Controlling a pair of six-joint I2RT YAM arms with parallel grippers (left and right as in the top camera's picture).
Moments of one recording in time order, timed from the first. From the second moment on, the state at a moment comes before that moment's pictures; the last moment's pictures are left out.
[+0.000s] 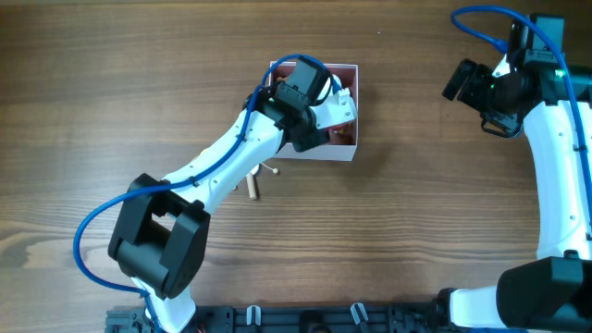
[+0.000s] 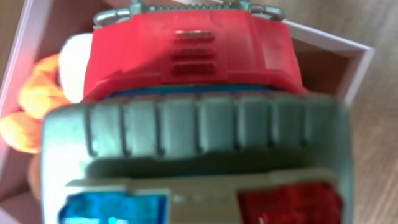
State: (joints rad) left arm -0.60 1.89 1.44 -0.61 0.07 0.69; right arm -0.11 1.60 1.54 -1.08 -0.01 0.40
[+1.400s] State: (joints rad) left arm -0.36 1.73 1.52 -0.96 -0.14 -0.13; right arm -0.11 1.60 1.54 -1.08 -0.01 0.40
